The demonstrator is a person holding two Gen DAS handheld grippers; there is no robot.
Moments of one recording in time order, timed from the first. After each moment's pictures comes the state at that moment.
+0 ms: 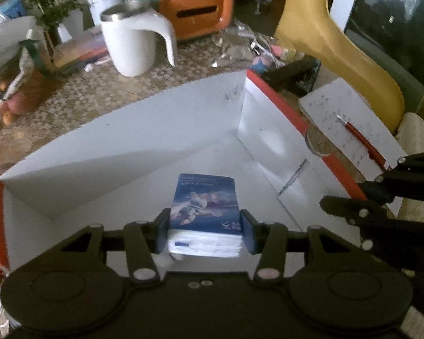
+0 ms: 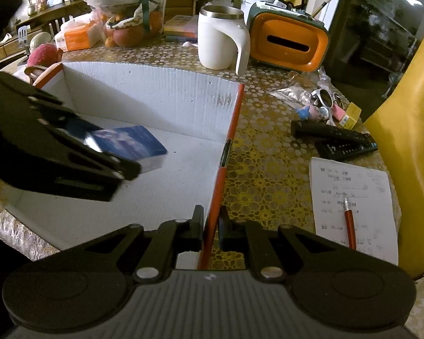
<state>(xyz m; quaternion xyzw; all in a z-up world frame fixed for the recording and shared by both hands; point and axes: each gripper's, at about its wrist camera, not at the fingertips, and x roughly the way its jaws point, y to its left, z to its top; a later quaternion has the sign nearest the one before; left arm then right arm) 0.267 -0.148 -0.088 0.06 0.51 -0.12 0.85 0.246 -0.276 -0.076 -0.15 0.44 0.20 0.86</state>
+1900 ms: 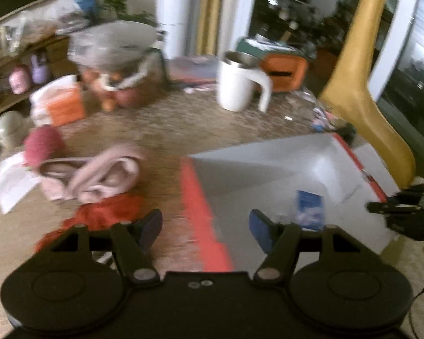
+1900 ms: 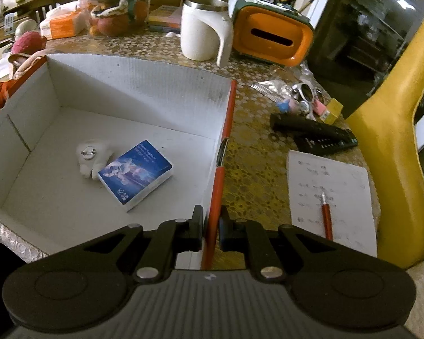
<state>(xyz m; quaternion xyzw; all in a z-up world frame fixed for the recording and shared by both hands) 0.188 0.017 -0.010 -0.03 0.43 -0.03 0.90 0.250 -0.287 -0.077 -0.18 0.45 0.15 0.86</state>
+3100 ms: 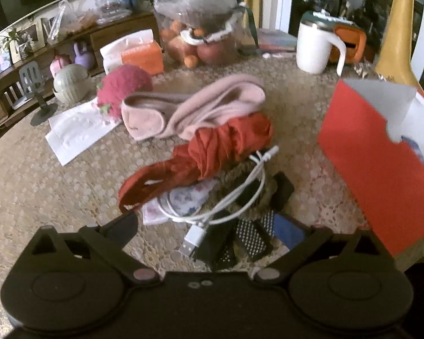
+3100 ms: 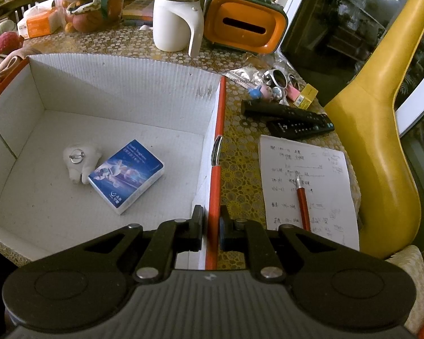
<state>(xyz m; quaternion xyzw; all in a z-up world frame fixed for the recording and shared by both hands) 0.139 0.131 -0.102 0.01 0.43 0.03 0.90 0.250 -0.302 -0.077 -0.19 0.46 0.11 0.86</state>
